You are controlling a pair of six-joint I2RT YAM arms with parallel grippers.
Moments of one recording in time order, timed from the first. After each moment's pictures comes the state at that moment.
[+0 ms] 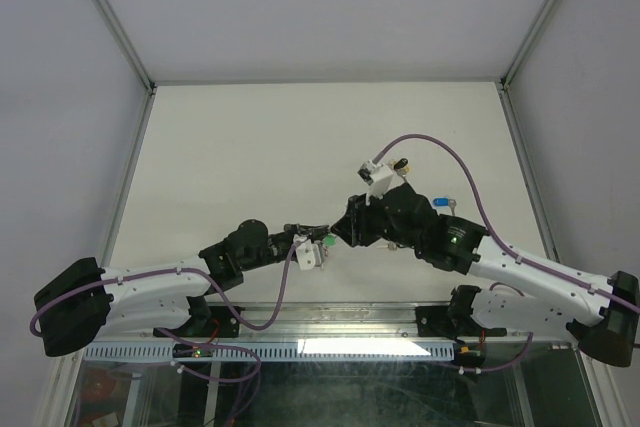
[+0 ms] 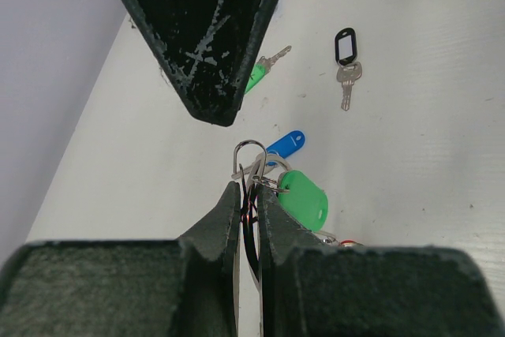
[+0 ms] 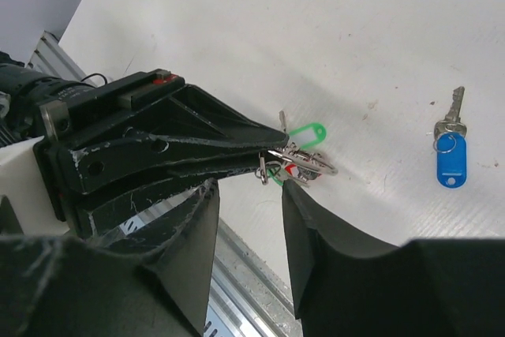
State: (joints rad) left arm -1.04 1.03 0.31 0.57 0.16 0.60; right arm 1.06 0.93 0.79 -0.34 0.07 0.55
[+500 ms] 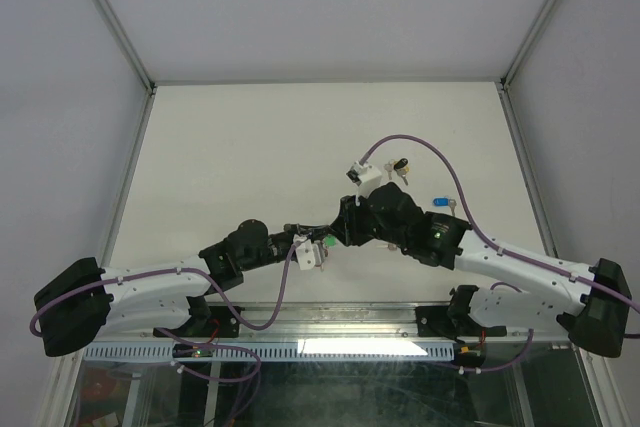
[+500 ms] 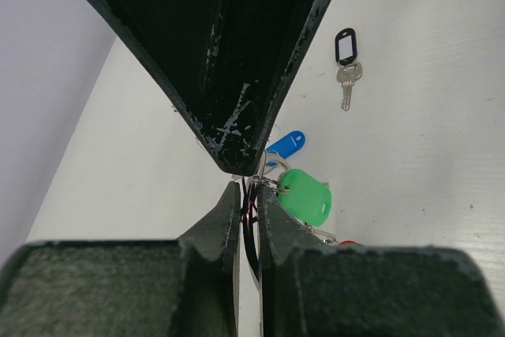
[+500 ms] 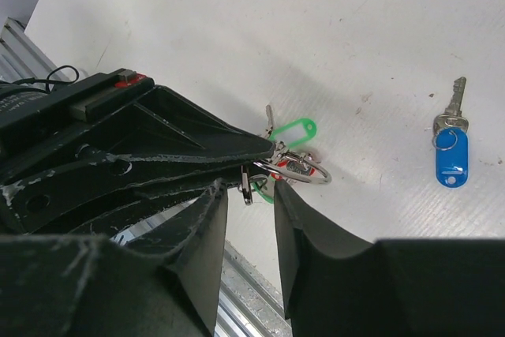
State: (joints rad) left arm -1.04 1.03 0.31 0.57 0.16 0.60; right arm 1.06 1.03 0.79 -0.30 0.09 0.55
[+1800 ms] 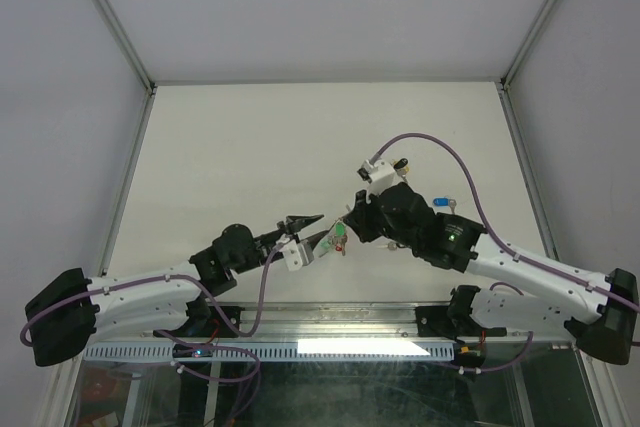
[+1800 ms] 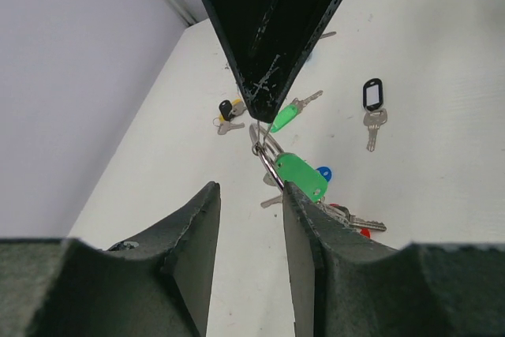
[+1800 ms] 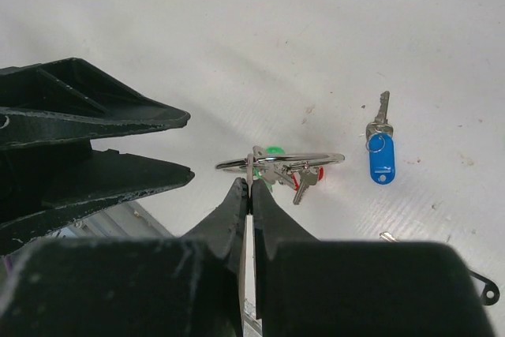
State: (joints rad) left arm -1.04 0.93 0.27 0.67 0.15 0.58; right arm 1.06 0.97 0.81 -0.39 0.21 0.46
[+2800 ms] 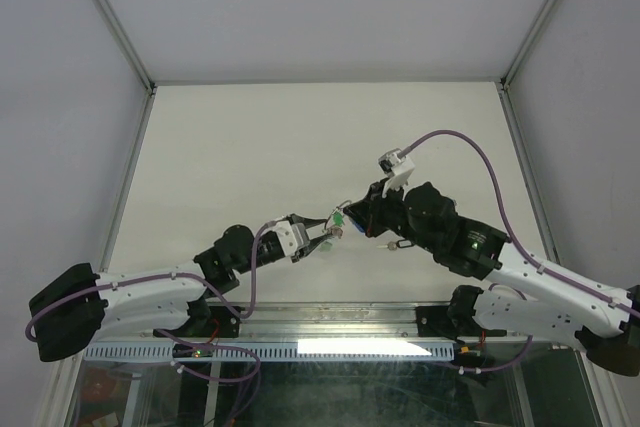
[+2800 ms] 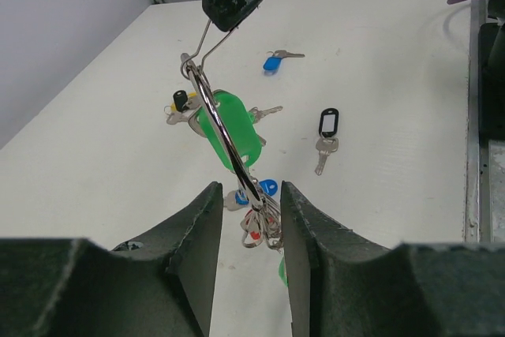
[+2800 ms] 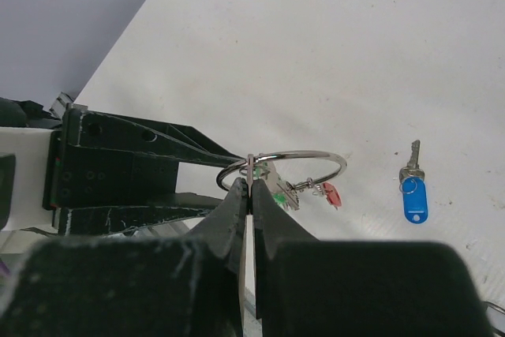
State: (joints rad) left arm -1.04 0.97 0.25 0.76 0.12 0.25; right arm 1.06 0.84 0.81 -0.30 0.20 0.50
